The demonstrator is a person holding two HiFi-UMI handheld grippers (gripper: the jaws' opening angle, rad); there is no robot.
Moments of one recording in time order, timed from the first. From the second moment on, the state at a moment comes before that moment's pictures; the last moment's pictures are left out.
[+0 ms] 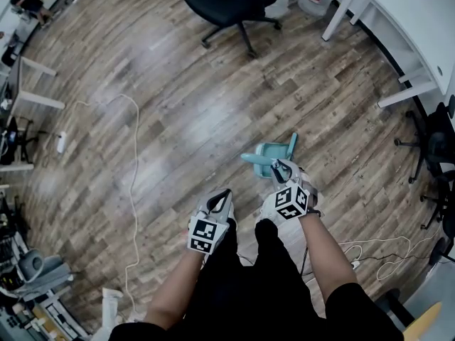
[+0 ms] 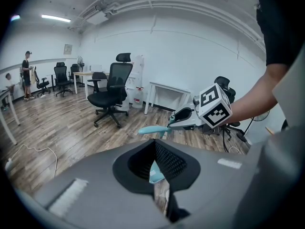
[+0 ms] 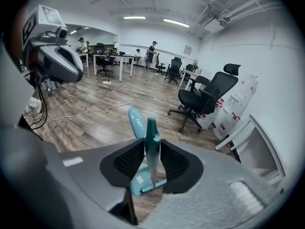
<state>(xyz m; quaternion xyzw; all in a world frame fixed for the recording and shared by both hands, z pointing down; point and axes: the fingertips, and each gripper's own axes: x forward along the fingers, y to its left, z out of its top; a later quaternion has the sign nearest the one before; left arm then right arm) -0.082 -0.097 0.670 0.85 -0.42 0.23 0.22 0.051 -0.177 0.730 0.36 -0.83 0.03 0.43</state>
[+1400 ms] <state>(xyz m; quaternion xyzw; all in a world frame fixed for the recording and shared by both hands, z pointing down) -0.050 -0.203 0.490 0.91 -0.40 0.10 0.06 0.081 -0.167 0.483 0.50 -0.84 -0.01 0.20</state>
